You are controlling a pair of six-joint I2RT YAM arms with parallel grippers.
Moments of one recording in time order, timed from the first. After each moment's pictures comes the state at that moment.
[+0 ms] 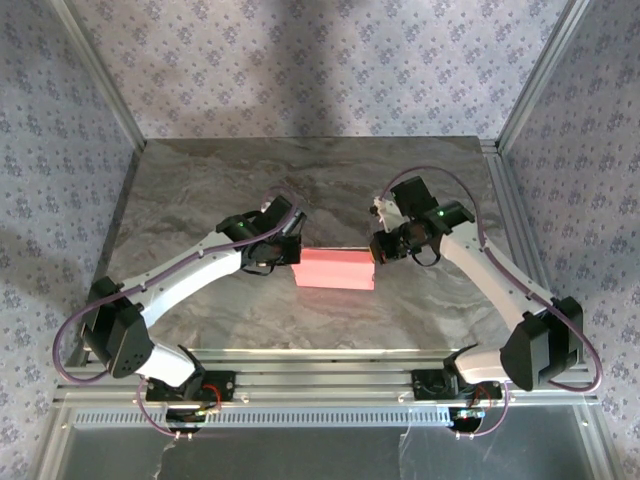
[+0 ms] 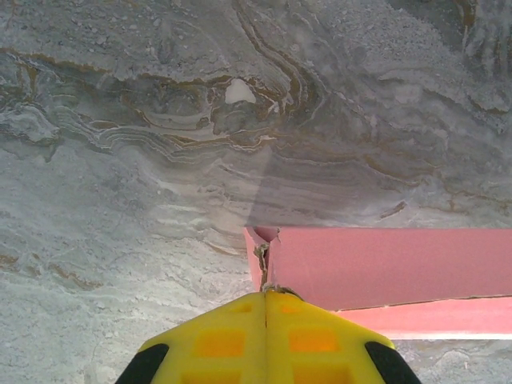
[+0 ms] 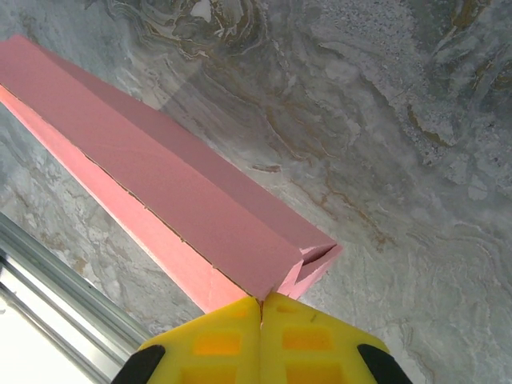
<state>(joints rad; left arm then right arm) -0.79 1.46 1.20 -0.82 -0.14 -0.71 0.45 1.36 1.20 -0.96 -0.32 0.10</state>
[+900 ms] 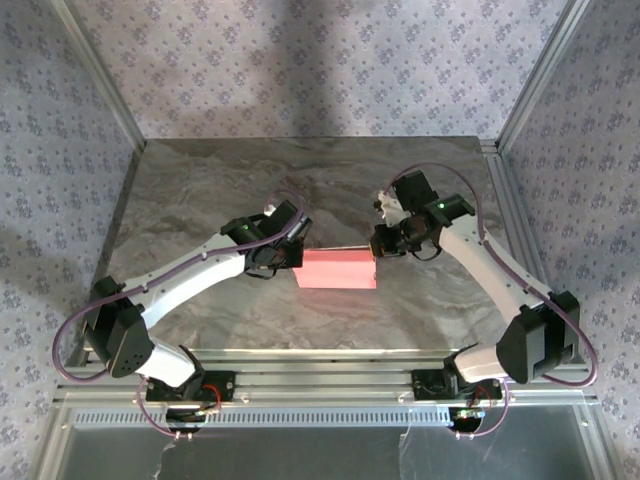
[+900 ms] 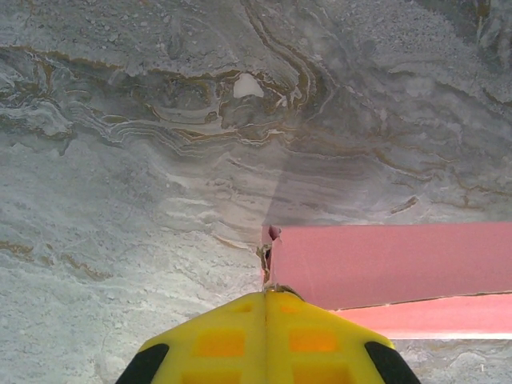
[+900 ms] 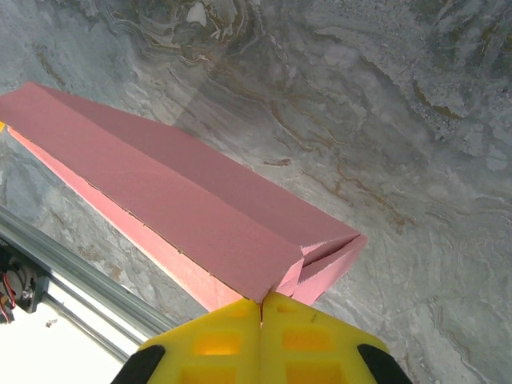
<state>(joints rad) -0.83 1.46 1.21 -0.86 -0.20 -0.73 0.43 1.39 1.24 -1.01 -0.36 0.20</state>
